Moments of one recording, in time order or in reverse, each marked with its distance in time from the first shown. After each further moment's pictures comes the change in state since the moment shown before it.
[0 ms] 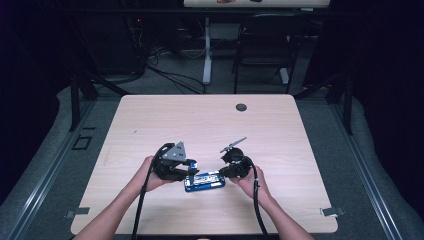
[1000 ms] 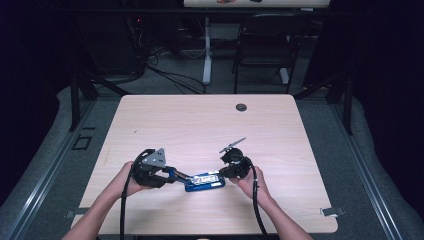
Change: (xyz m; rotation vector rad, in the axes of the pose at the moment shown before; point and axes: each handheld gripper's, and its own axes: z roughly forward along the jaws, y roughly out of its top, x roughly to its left) left arm 0.006 -0.045 -0.028 0.102 -0.024 -0.022; right arm 0.002 0.000 -0.001 0.010 -0.024 -0.005
